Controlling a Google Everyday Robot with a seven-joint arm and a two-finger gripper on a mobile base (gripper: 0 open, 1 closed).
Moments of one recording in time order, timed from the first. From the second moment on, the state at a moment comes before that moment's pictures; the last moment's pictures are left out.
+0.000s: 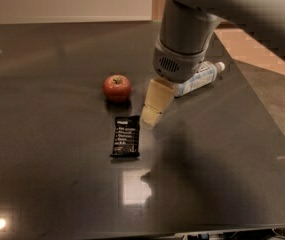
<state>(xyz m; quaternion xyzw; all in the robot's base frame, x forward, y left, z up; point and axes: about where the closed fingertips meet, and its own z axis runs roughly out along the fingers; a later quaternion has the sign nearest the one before) 0.488 -0.065 0.909 -0.49 0.87 0.00 0.08</state>
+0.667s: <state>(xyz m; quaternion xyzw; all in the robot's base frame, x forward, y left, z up) 0.497 -0.030 0.891 -0.37 0.92 -0.01 0.09</state>
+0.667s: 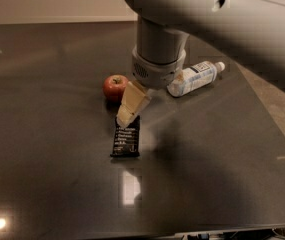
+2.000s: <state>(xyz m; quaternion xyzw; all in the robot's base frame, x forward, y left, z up) 0.505 -0.015 0.873 -0.25 0.96 0.00 0.09</state>
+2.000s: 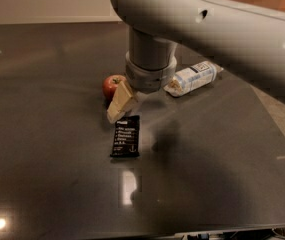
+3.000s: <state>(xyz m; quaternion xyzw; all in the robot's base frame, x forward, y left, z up) 0.504 0.016 0.831 -0.13 0.99 0.01 0.06</state>
